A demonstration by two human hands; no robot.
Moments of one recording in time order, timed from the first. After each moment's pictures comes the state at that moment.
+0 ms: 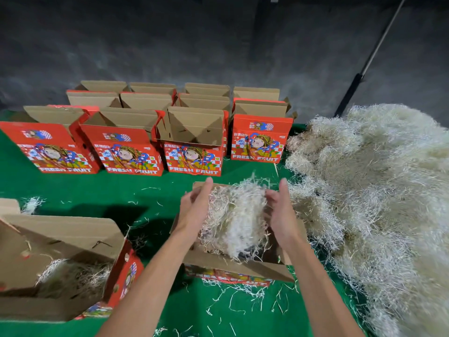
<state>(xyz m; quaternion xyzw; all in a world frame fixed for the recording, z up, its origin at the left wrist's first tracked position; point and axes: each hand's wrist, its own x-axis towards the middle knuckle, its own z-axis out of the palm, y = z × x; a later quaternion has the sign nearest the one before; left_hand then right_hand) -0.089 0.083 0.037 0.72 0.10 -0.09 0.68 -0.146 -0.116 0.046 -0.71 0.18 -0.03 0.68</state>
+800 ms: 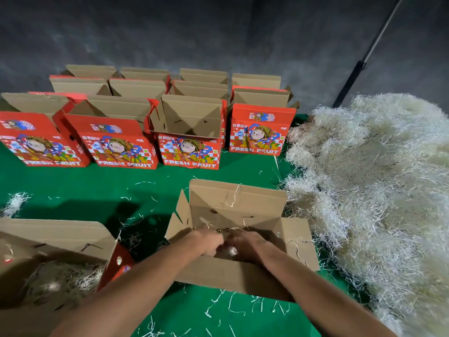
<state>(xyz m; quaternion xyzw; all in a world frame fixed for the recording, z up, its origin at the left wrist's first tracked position) -0.061 0.064 -0.060 0.88 -0.32 -0.34 -0.10 -0.087 -0.091 -0.092 -0.94 -0.13 0.31 0.06</state>
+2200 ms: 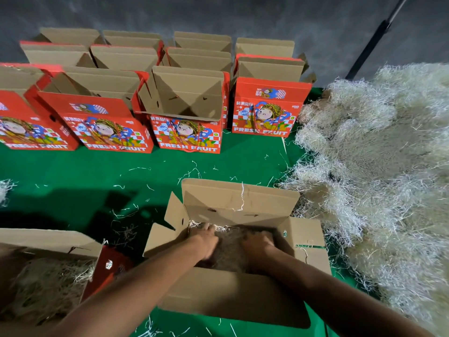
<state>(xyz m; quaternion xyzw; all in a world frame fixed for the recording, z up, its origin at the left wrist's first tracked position) -0.035 0.059 -0.139 0.85 -0.32 -0.36 -0.22 -0.091 -0.101 -0.128 -0.92 -0.12 0.33 -0.16</state>
